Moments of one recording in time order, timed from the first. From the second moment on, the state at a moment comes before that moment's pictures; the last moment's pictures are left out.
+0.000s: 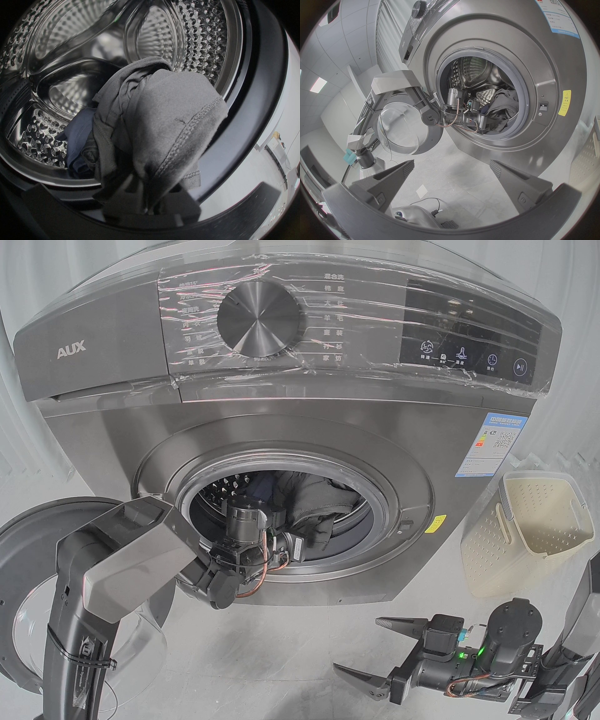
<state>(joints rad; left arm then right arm) -0.50 2.46 -1.30 -0.91 -0.05 0.01 0.89 1.93 -0.11 -1.55 0.01 0.15</state>
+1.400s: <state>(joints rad) -0.52 2.52 -1.36 -1.04 -0.03 0.01 0.90 1.94 -0.12 -1.55 0.01 0.15</state>
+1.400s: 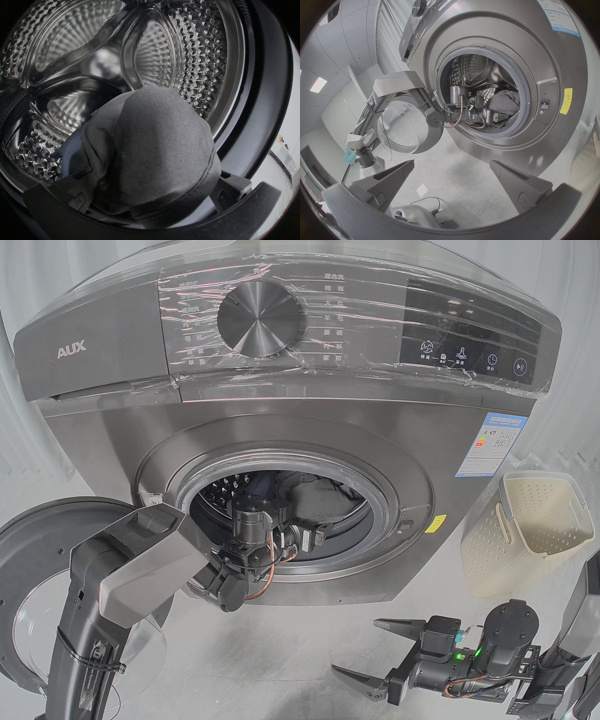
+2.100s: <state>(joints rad) -0.50 2.55 -1.35 -1.07 -0.03 0.08 0.90 1.94 -0.12 -1.55 0.01 0.15</state>
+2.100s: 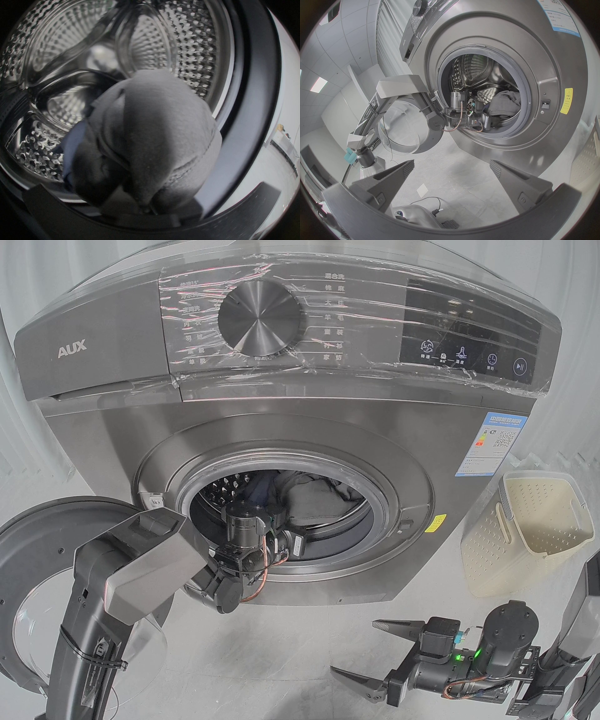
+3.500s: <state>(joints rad) -0.46 2.71 -1.85 -1.02 0.11 -0.07 0.90 1.94 -0.12 -1.55 0.01 0.15</state>
